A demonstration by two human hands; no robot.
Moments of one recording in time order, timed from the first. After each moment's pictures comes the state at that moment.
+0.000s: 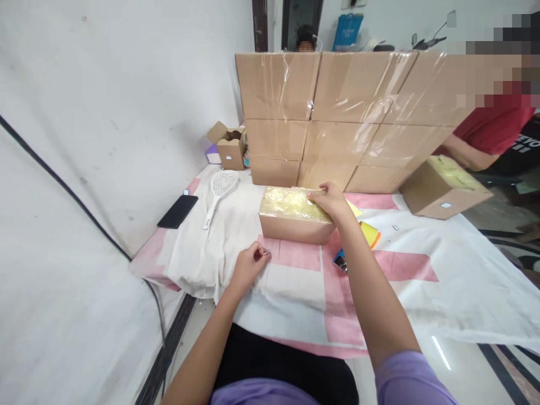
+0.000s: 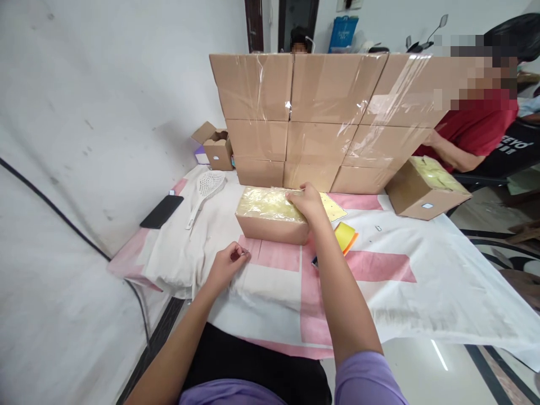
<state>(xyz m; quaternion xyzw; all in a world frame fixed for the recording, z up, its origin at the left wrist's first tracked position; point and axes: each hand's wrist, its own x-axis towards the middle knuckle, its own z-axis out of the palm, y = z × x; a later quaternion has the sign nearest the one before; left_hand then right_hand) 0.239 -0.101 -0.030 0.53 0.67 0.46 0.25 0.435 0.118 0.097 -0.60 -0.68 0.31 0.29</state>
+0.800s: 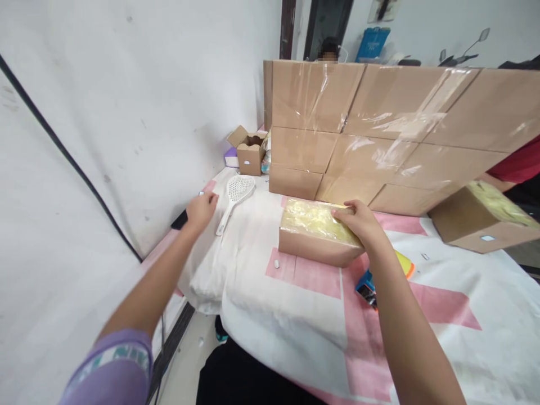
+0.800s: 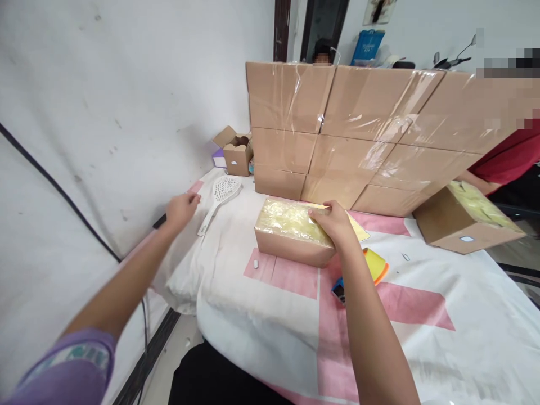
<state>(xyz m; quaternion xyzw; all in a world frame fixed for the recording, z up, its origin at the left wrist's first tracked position) 0.010 -0.018 0.044 0.44 0.87 0.23 -0.02 0.435 0.112 0.108 -0.61 -0.69 0.30 0.26</state>
